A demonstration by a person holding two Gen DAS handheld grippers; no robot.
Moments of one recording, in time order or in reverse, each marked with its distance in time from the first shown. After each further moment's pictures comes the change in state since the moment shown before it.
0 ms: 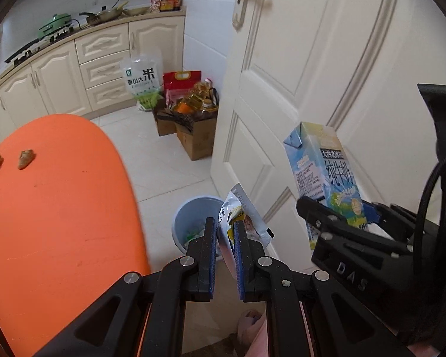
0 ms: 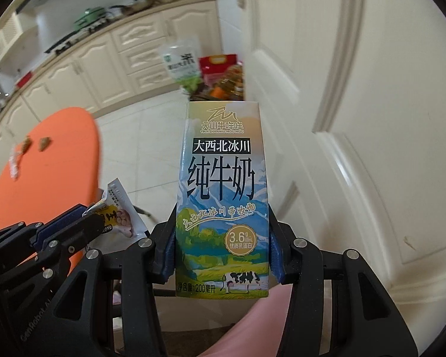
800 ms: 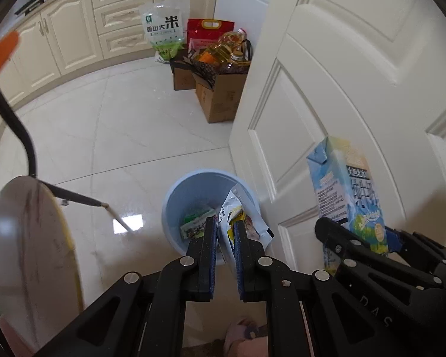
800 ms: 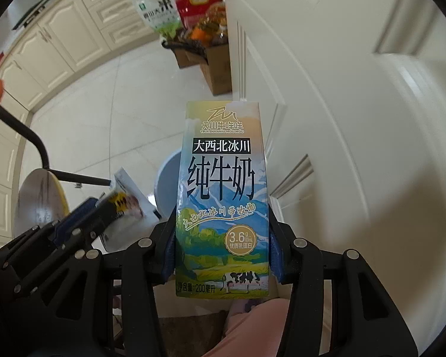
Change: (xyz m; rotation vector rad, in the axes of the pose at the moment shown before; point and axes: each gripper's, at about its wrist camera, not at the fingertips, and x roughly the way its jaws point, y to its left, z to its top) left arm 0.247 -0.027 0.048 -0.169 0.163 0.038; right arm 0.179 -0.049 0.006 0.009 0.259 -0.006
